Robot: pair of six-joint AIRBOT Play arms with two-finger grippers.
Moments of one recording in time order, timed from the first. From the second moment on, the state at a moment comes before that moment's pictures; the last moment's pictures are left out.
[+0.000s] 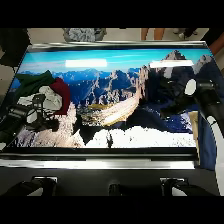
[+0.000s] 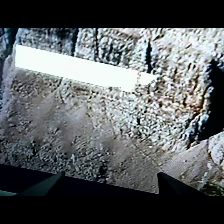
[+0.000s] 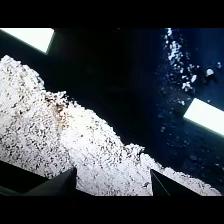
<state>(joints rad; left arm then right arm) -0.18 -1.10 0.91 1.78 -1.26 -1.93 0.03 -1.32 1.27 -1.53 1.38 1.17</state>
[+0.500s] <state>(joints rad) 0.11 -1.30 1.34 1.61 -1.10 -1.92 0.03 -1.32 1.27 -1.53 1.18 1.17</state>
